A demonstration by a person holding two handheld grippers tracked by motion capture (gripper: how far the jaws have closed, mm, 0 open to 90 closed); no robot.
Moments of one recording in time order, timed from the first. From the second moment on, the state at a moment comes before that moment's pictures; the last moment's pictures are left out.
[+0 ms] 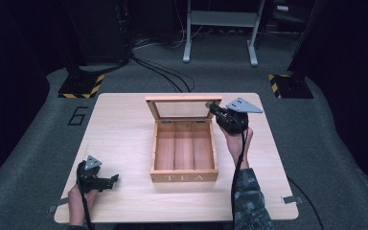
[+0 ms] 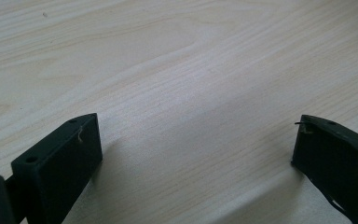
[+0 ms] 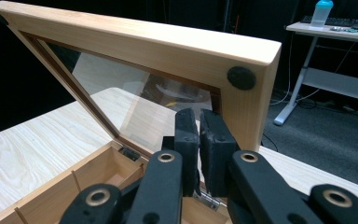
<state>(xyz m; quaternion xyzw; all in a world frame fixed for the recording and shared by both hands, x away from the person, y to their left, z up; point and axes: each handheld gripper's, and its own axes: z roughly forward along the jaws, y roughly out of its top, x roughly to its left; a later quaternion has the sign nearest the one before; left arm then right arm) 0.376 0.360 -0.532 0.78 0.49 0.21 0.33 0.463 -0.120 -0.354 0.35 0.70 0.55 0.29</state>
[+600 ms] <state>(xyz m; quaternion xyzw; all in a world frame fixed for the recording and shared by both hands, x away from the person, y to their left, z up) 0.376 0.360 -0.532 0.78 0.49 0.21 0.33 0.463 -0.120 -0.354 0.35 0.70 0.55 0.29</state>
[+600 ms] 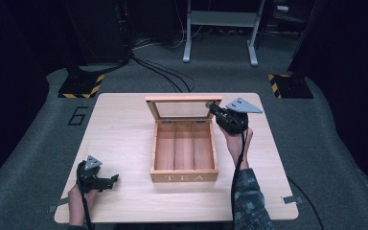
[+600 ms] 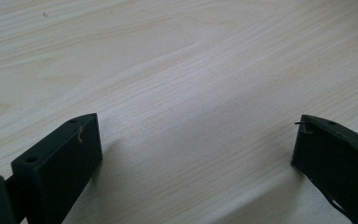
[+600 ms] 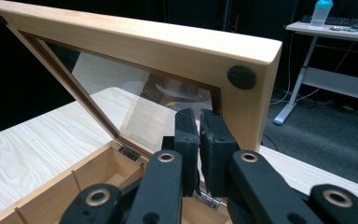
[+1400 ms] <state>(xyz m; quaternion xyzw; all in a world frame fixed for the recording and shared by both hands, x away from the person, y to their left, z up) 0.376 0.360 -0.532 0.78 0.49 0.21 0.33 0.463 -0.120 -0.355 0.35 0.70 0.55 0.30</state>
